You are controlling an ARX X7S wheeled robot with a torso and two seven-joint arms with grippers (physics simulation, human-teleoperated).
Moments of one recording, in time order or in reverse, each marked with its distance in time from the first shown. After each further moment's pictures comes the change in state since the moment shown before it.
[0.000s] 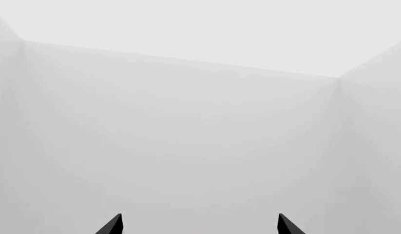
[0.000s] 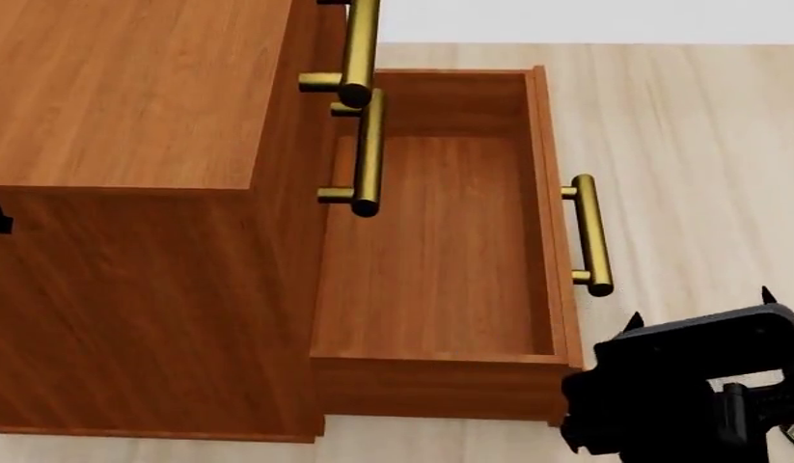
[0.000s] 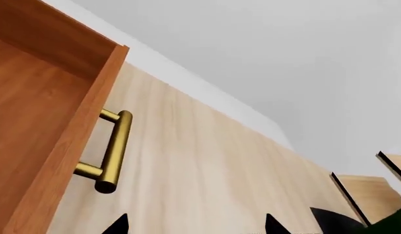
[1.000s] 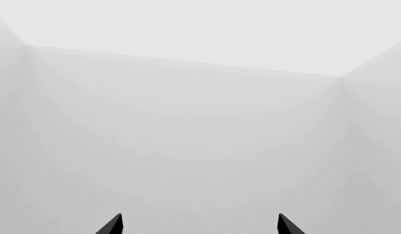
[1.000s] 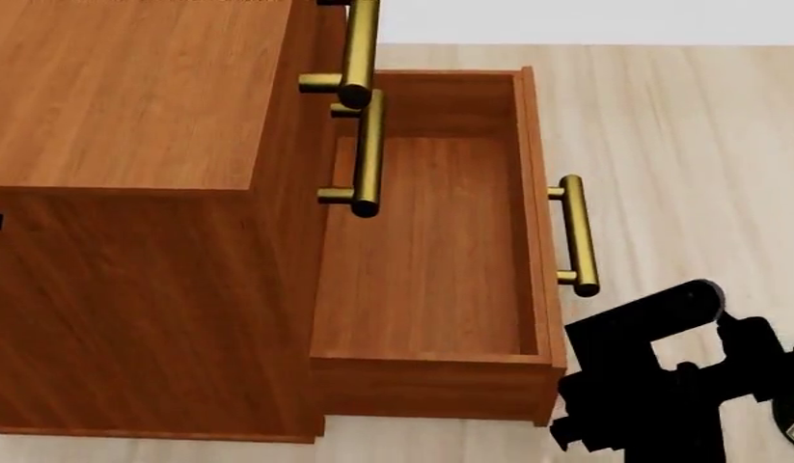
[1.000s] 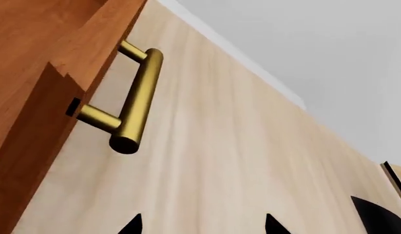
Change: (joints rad) left arm -0.004 -0.027 0.006 0.002 -0.004 0.009 -0.021; right arm 0.183 -0.022 -0.193 0.424 0.038 -0.119 -0.053
